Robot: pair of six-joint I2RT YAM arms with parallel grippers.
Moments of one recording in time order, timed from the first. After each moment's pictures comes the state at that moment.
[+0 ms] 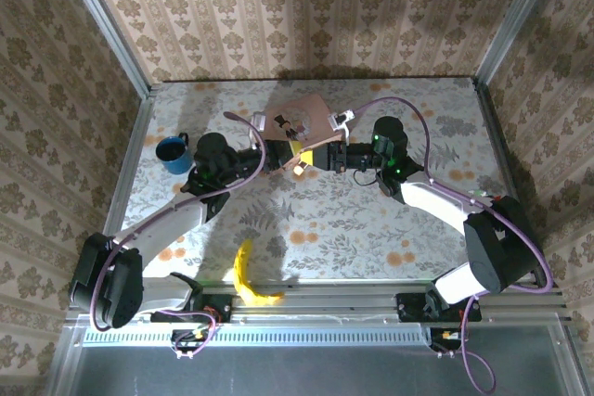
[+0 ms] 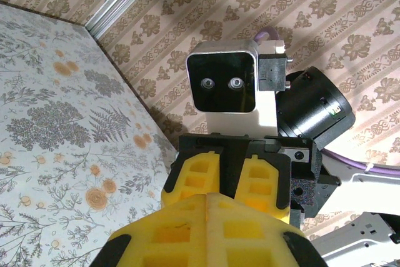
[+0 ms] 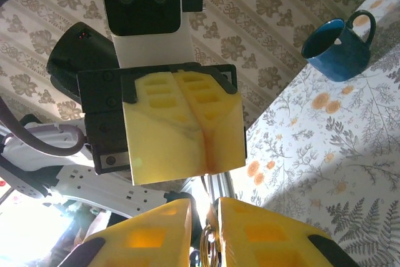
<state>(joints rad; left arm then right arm) -0.53 1.27 0.73 0.60 0.76 -0.89 0.45 1.49 0.87 0.59 -1.00 0.85</state>
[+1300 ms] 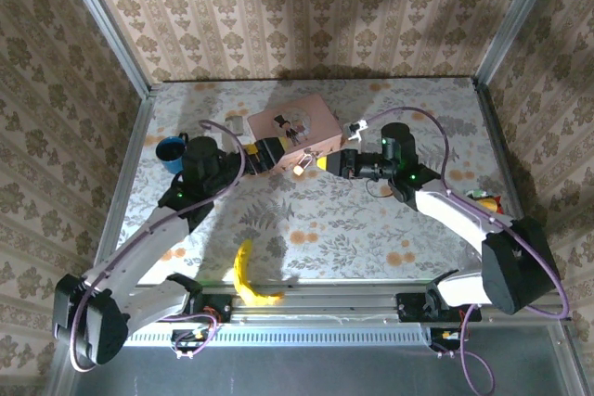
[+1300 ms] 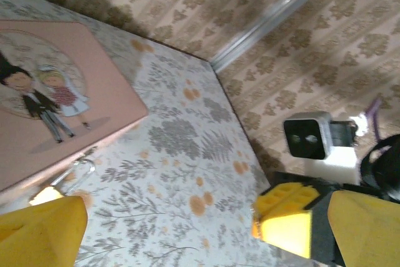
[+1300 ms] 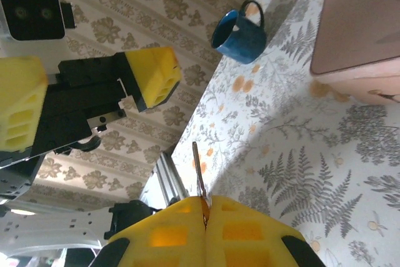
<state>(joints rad) -0.52 1.05 0.74 0.10 0.35 -0.74 0.39 1.34 0.81 0.22 -0.81 0.73</state>
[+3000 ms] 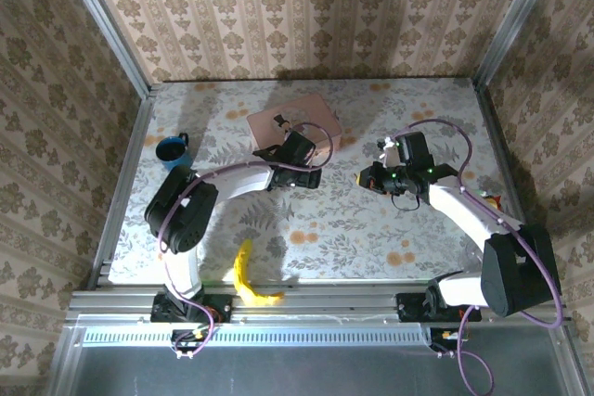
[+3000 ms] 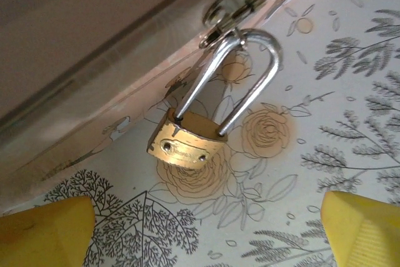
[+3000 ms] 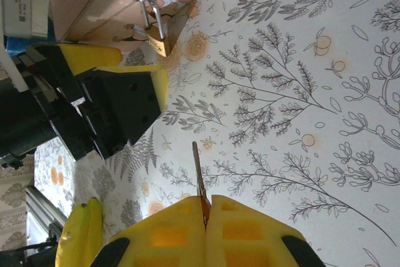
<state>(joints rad) -0.75 1.88 1.22 -0.36 -0.15 -0.41 0.23 1.33 0.82 -0.38 -0.51 0.52</state>
